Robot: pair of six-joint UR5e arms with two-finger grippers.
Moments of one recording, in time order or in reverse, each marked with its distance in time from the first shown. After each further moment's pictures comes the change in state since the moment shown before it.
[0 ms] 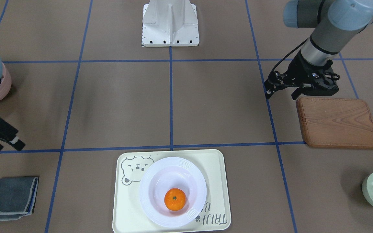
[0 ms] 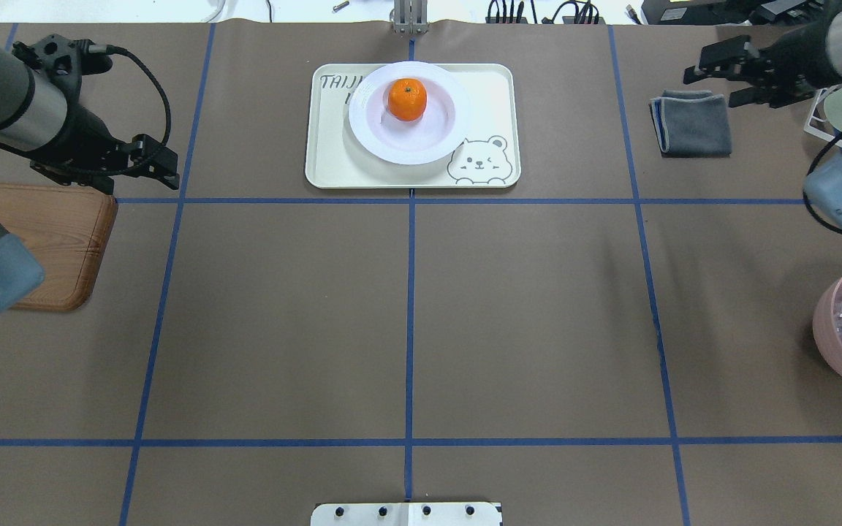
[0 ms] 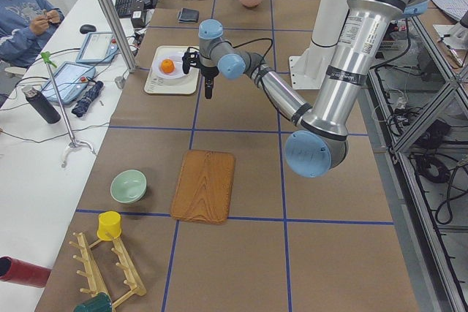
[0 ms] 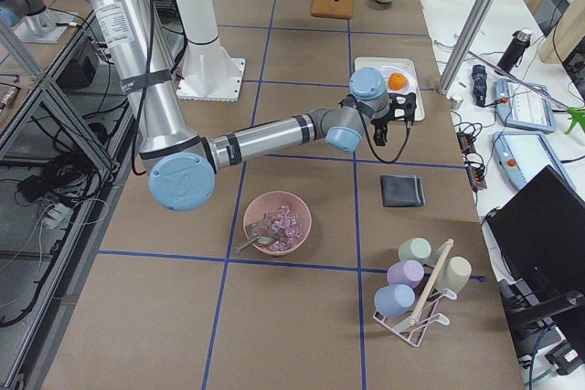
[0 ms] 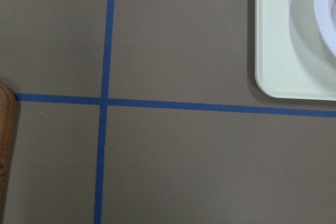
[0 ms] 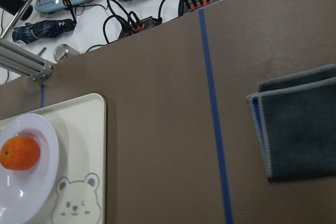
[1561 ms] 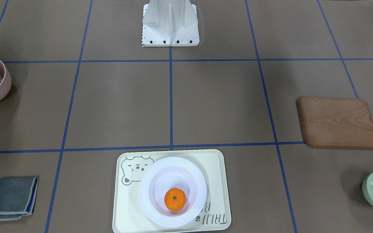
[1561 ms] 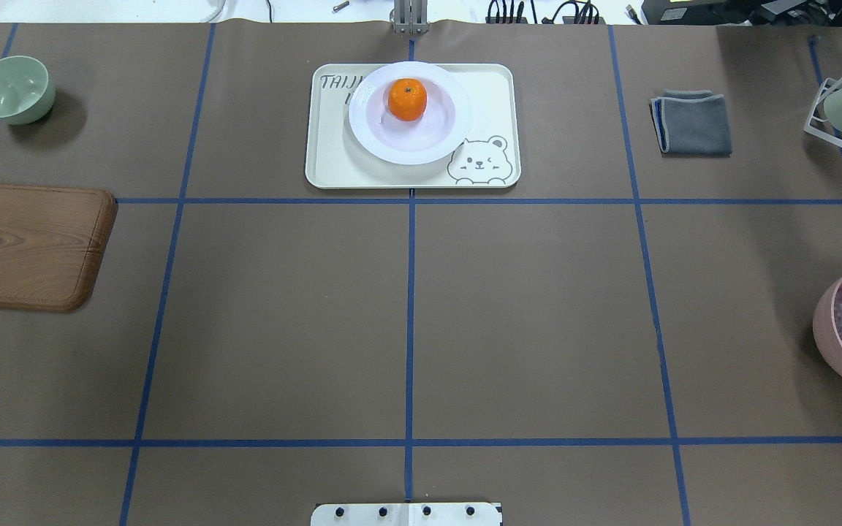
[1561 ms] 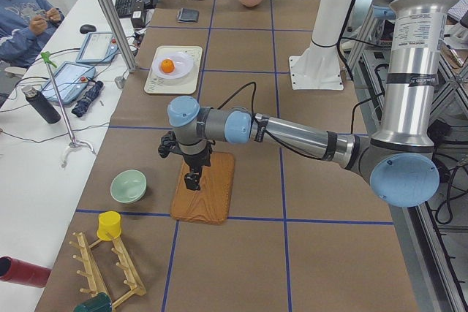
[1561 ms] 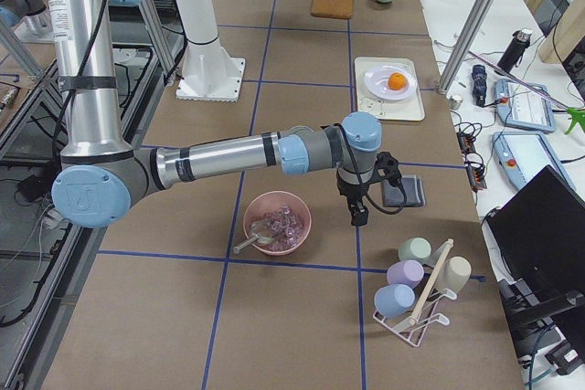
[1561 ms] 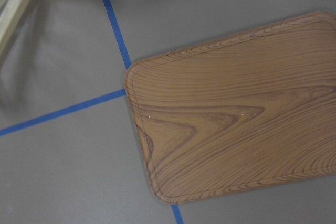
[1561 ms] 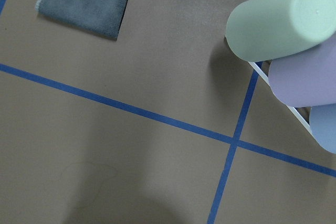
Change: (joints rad) left arm -0.455 0.253 0.181 0.226 -0.147 0.959; right arm 0.228 -0.215 0.187 -0.759 0.024 -1.111
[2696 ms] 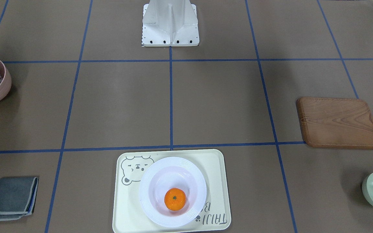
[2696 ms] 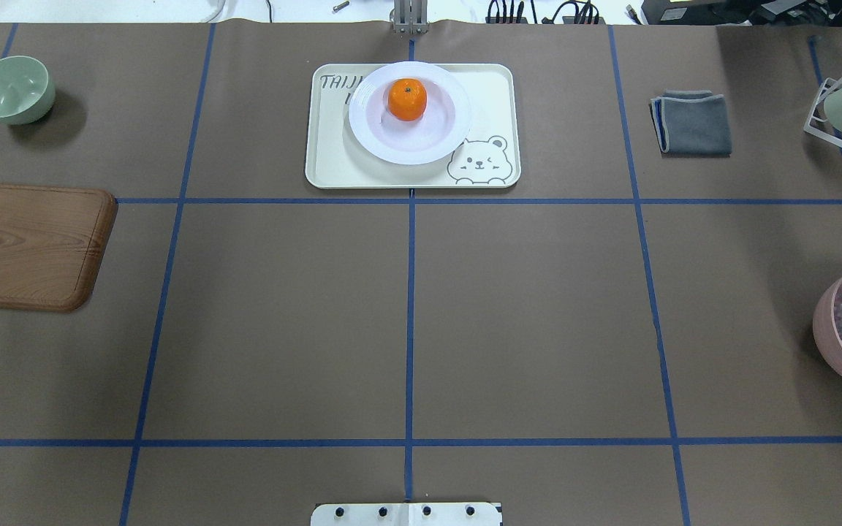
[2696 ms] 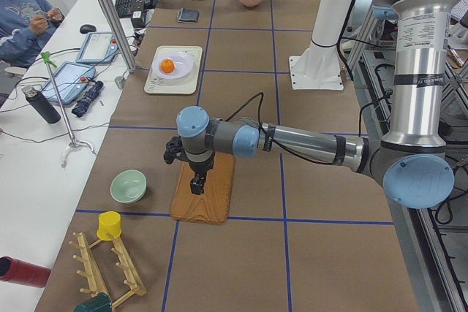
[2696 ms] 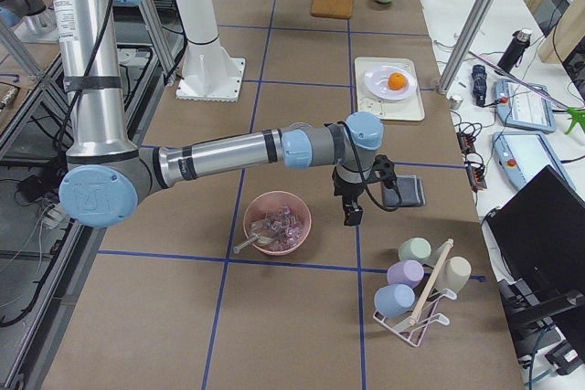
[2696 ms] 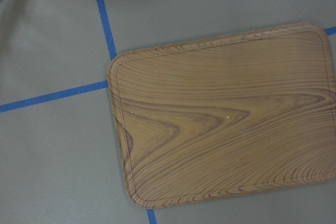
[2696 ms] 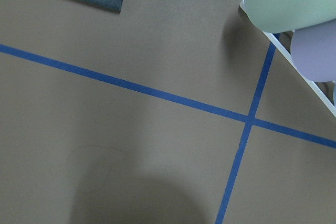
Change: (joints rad) left arm 0.002 0.059 0.017 -0.157 -0.031 -0.056; right arm -0.030 0.005 0.007 -0.085 -0.025 0.008
